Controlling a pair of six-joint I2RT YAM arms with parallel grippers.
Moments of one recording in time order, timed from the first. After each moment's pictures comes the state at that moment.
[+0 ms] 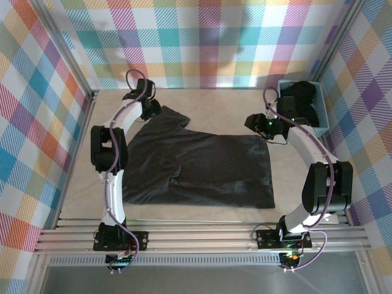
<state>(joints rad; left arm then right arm) -0.14 2.29 1.98 -0.66 -0.02 -0.57 0.06 1.58 1.20 -0.50 -0.52 0.51</state>
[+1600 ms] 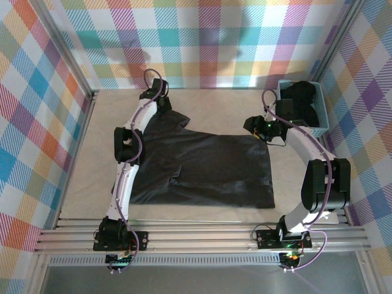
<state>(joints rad) -0.20 2.72 2.54 -0.80 -0.13 -0.47 0.06 1.61 1.16 -0.47 -0.51 0.54</state>
